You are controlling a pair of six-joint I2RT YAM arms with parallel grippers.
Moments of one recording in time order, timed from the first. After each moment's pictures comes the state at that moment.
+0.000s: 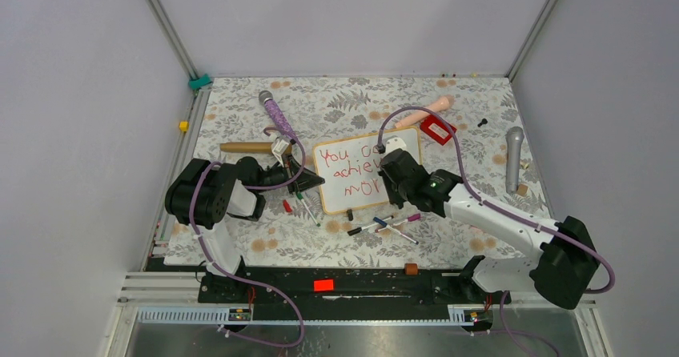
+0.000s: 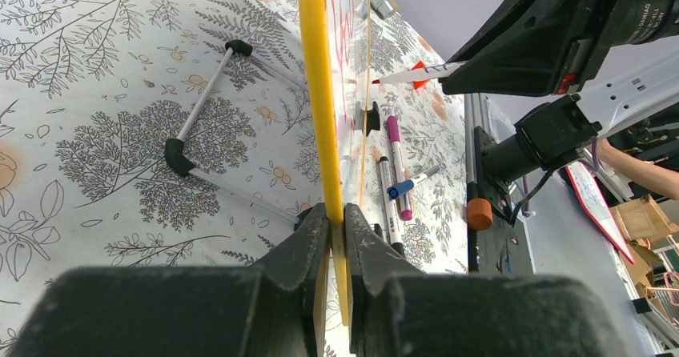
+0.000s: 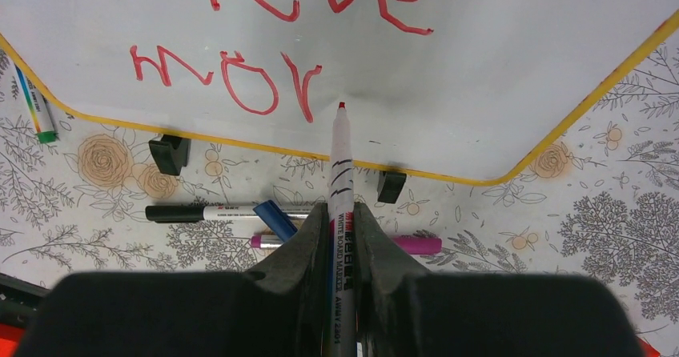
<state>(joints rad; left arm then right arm) -0.18 1.82 0.40 1.43 1.08 -0.66 0.82 1.24 0.89 -0.56 0.30 0.32</state>
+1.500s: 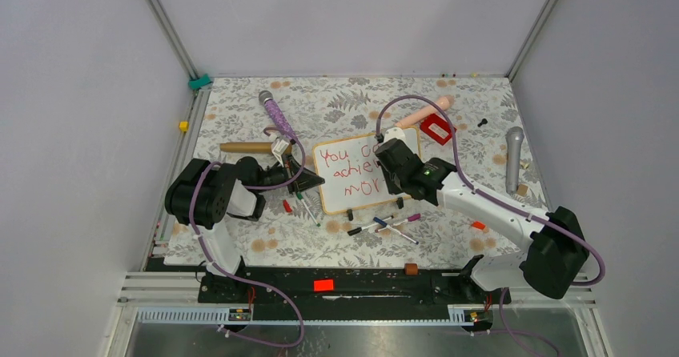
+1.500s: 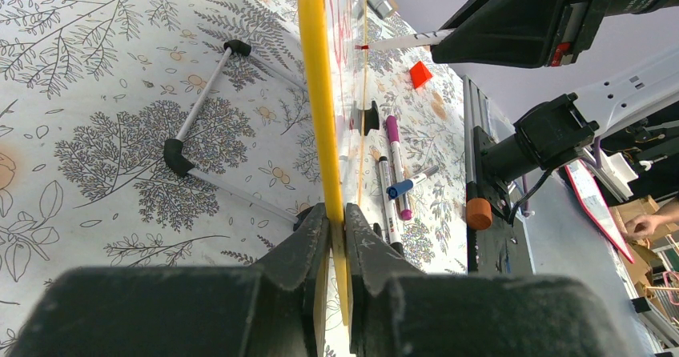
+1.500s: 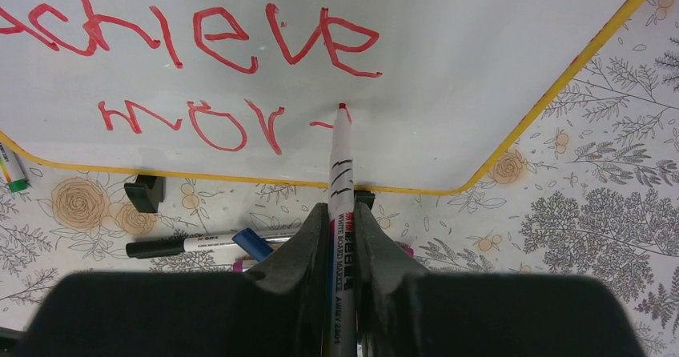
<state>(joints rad) -0.18 1.82 0.40 1.43 1.08 -0.66 0.80 1.35 1.01 -0.62 0.37 0.32</state>
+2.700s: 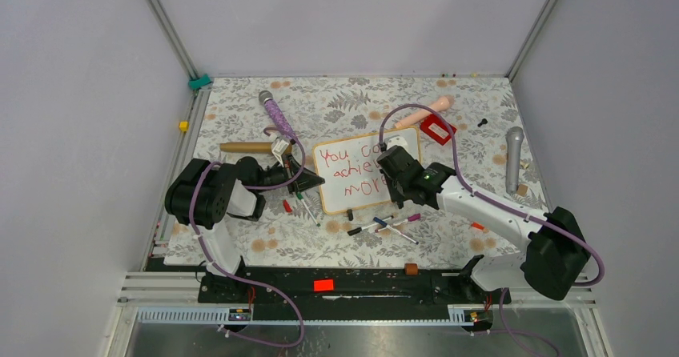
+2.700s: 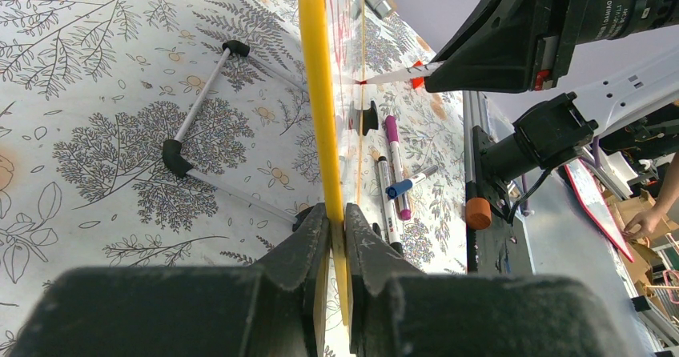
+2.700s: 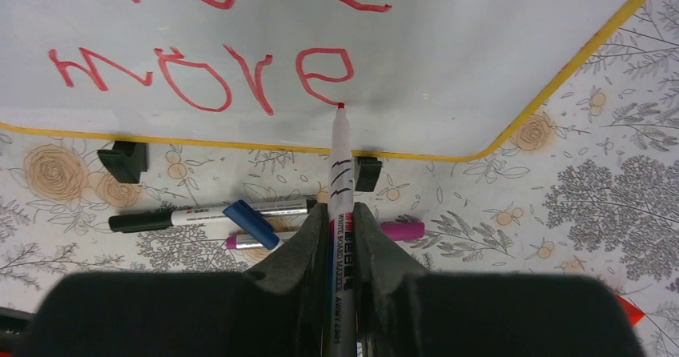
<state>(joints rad) -0.18 1.82 0.40 1.44 1.08 -0.66 0.79 1.34 0.95 -0.63 0.32 0.36</state>
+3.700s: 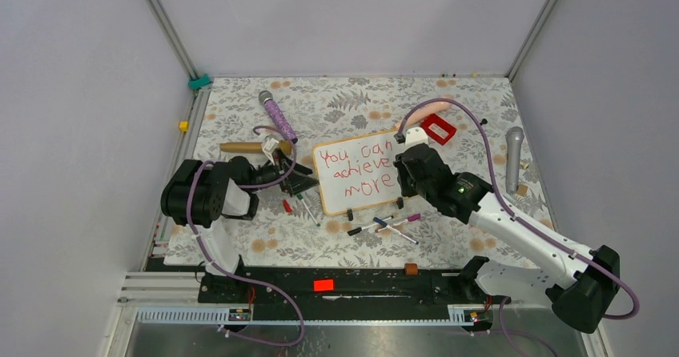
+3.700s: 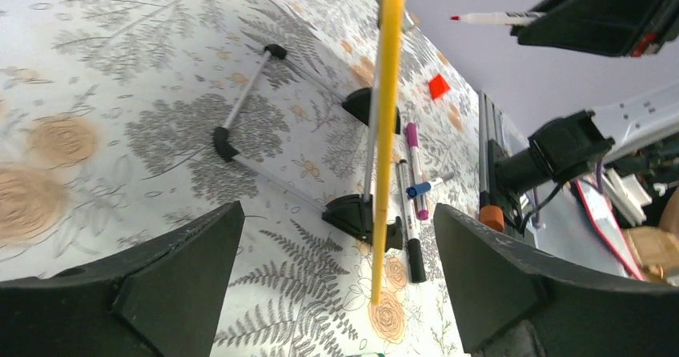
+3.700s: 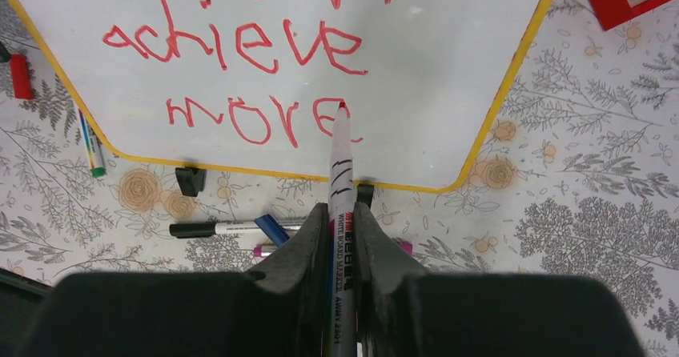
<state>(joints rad) -0.11 1.82 0.39 1.43 1.11 -0.65 0.78 1.08 0.92 -0.59 0.33 0.31</state>
